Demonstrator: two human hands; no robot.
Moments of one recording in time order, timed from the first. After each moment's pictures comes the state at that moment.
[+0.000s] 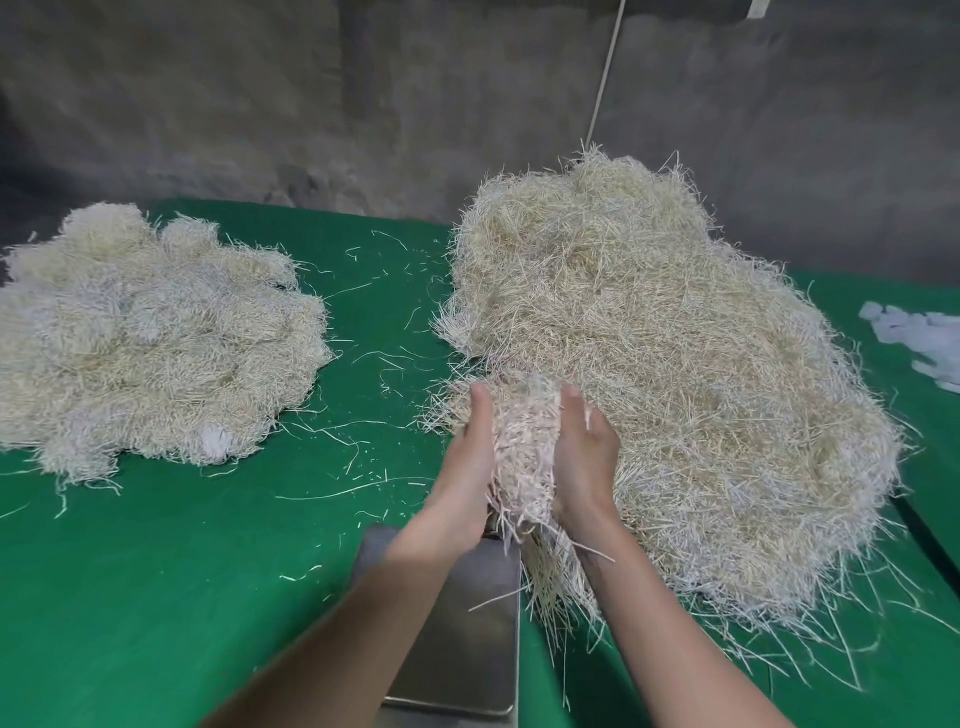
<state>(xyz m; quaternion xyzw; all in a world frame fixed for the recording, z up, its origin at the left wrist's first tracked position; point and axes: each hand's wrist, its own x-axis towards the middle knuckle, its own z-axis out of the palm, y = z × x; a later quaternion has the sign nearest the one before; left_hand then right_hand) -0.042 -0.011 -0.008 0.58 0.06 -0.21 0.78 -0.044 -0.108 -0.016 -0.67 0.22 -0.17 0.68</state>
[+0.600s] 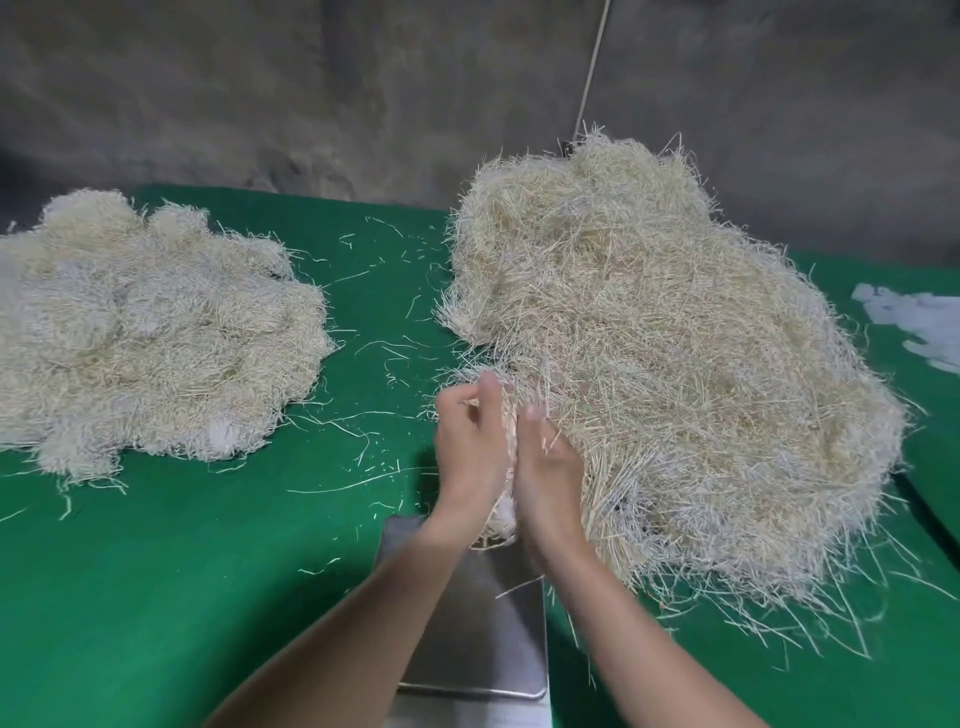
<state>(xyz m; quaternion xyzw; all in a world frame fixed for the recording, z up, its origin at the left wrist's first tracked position) -0.026 0.003 -0.029 0.74 0.02 0.14 0.66 -0.067 -0.048 -0.031 -0.73 0.17 -0.17 0.64</state>
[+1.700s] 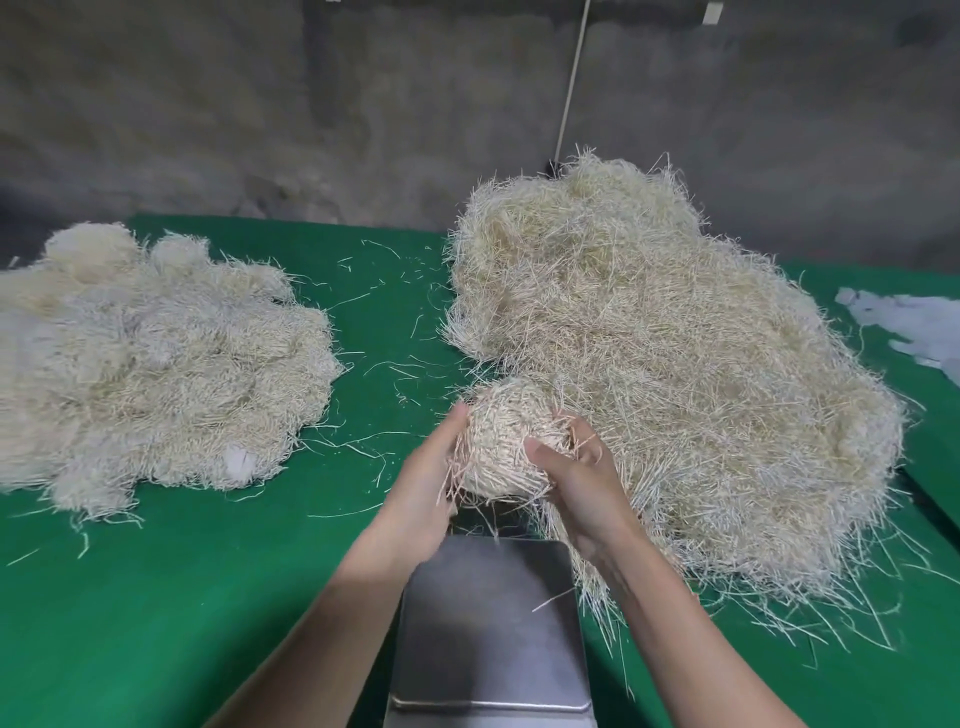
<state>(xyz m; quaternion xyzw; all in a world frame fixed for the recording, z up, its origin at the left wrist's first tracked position) -0.031 0.086 -0.024 0.56 0.02 -0.26 0.78 -0.071 -0.054 -0.011 -0.61 0.15 -0.04 0.77</state>
